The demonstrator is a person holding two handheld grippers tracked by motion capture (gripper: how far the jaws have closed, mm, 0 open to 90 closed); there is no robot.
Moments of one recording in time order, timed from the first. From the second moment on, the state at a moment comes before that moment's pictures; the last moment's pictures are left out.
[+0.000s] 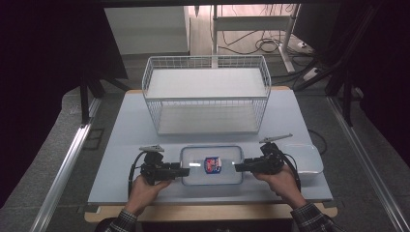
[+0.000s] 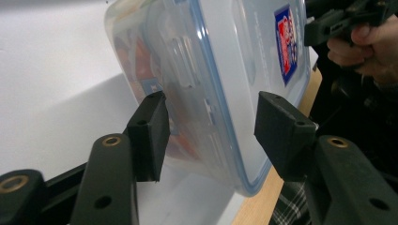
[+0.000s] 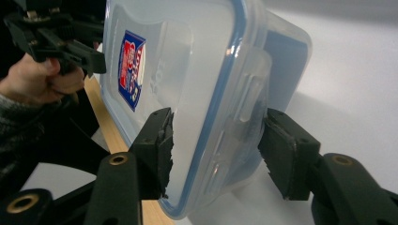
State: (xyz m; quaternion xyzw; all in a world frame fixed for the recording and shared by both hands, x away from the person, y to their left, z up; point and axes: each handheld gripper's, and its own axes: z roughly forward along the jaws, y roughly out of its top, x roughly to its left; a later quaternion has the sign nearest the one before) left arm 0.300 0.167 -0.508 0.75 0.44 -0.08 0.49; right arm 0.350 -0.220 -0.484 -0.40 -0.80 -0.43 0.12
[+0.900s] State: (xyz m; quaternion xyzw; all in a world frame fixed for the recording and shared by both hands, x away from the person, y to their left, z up) left arm 0.298 0.174 -0.468 0.74 0.42 0.00 0.52; right arm 0.344 -0.213 -0.450 -0.37 -0.79 -0.49 0.04
